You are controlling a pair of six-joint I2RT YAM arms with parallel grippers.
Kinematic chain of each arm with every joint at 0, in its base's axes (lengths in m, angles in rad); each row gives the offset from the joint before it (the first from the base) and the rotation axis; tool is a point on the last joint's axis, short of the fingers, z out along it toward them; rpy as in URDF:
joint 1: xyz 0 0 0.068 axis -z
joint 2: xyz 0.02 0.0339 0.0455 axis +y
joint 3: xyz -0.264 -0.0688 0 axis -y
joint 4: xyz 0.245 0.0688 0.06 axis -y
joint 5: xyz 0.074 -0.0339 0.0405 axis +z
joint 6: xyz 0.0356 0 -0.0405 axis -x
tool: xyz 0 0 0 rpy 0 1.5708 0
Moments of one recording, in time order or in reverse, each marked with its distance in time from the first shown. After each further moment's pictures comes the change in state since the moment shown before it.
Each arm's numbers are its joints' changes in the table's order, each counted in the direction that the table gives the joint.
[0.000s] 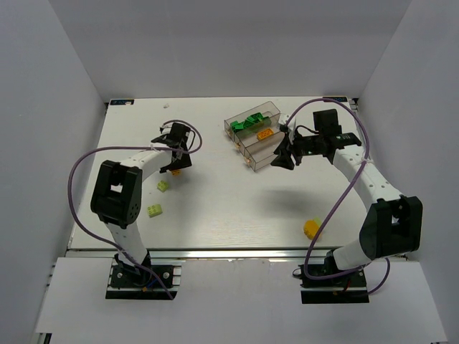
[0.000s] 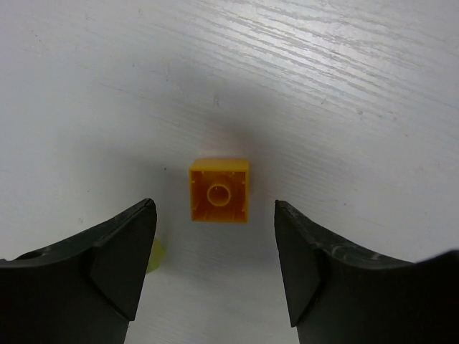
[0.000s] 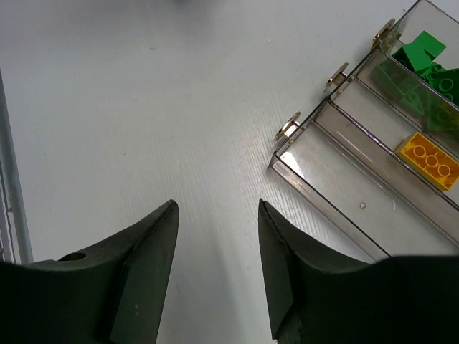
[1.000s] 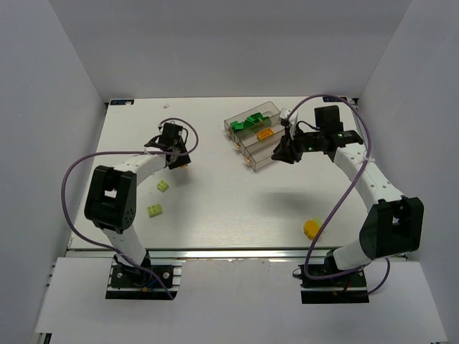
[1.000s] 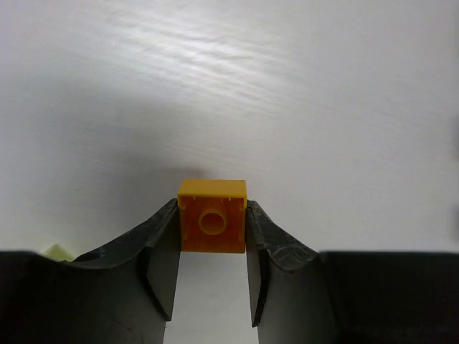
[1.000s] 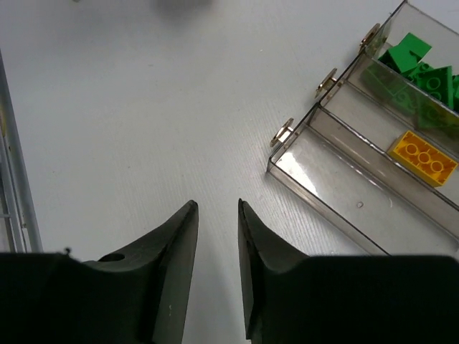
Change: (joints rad) left arm -0.048 -0.046 -0.085 0.177 -0.226 0.032; right arm 0.001 0.000 0.034 0.002 -0.010 -0.076
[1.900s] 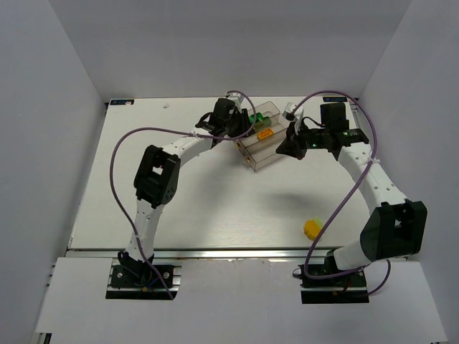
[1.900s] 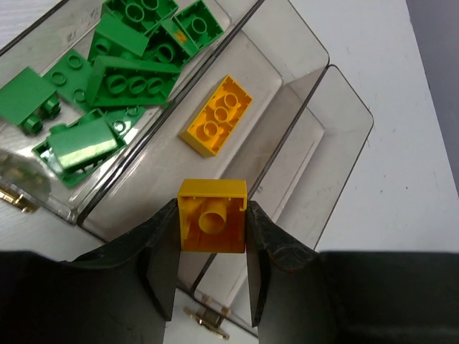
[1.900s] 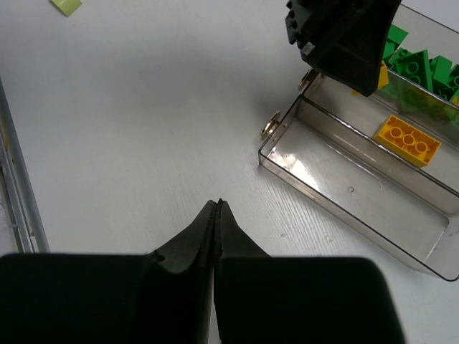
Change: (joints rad) left arm 0.267 0.454 0.646 0.261 -0.378 -0.073; right arm 0.027 -0.016 0.034 -0.010 -0.019 -0.079
